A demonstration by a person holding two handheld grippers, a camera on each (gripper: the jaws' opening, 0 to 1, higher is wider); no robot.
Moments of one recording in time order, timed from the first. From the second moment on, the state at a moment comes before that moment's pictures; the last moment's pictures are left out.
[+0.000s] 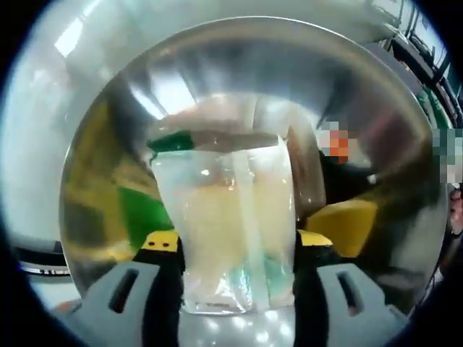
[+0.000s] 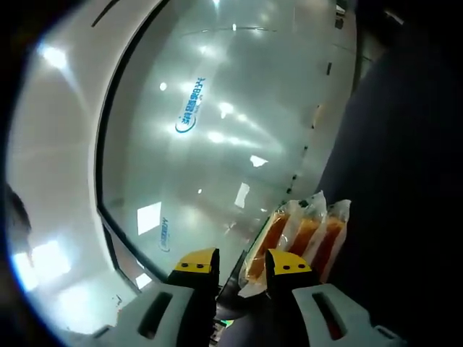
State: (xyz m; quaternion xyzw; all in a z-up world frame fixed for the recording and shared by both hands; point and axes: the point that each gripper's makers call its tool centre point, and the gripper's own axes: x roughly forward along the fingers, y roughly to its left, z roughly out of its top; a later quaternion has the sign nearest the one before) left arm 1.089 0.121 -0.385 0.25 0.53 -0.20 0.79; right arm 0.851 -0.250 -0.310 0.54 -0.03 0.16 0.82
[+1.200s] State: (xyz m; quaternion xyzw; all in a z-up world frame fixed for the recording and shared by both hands) left arm 1.075 0.106 -0.306 0.26 0.50 -0.22 0.80; right arm 0.855 -0.248 -0.316 0.55 -0.02 0.16 0.82
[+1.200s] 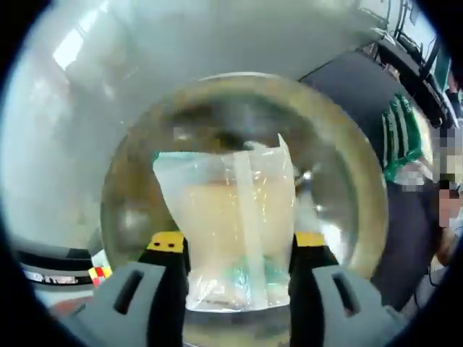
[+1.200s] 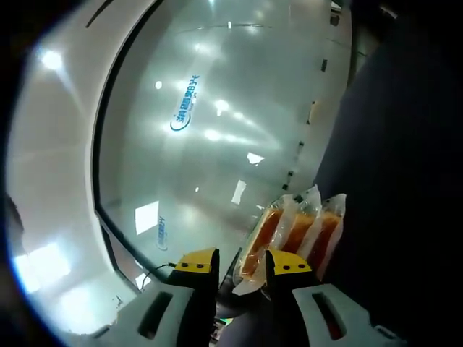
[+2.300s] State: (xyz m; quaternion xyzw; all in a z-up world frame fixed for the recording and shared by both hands) left arm 0.934 -0.174 -0.273 0.32 0.48 -0.41 0.71; right arm 0.846 -0.289 -0.293 0.56 -0.08 0.13 0.81
